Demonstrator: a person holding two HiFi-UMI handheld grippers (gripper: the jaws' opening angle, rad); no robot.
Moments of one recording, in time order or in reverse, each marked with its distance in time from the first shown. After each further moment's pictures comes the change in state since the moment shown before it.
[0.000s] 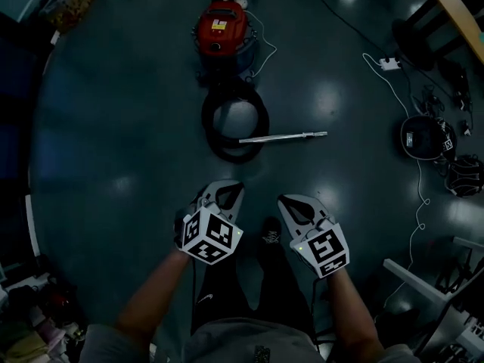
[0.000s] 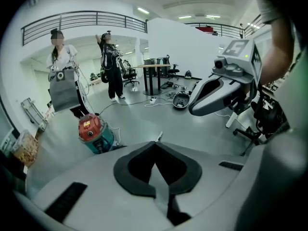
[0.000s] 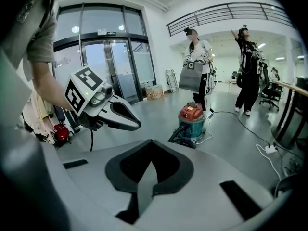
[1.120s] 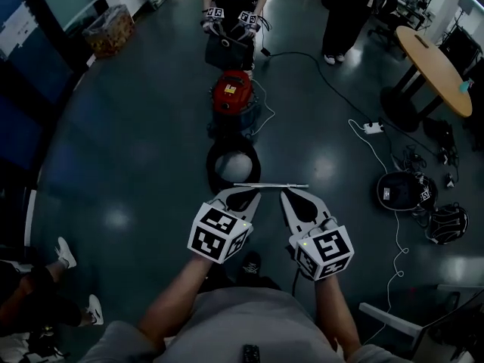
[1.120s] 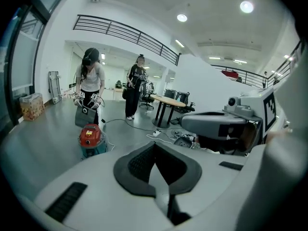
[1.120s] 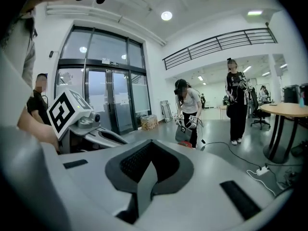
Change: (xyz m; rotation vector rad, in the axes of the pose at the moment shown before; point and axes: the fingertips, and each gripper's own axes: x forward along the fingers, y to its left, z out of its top) left arm -0.139 -0.052 0.208 -0.414 -0.330 0.061; right arm -0.185 0.005 0.182 -0.031 -0.349 -0.082
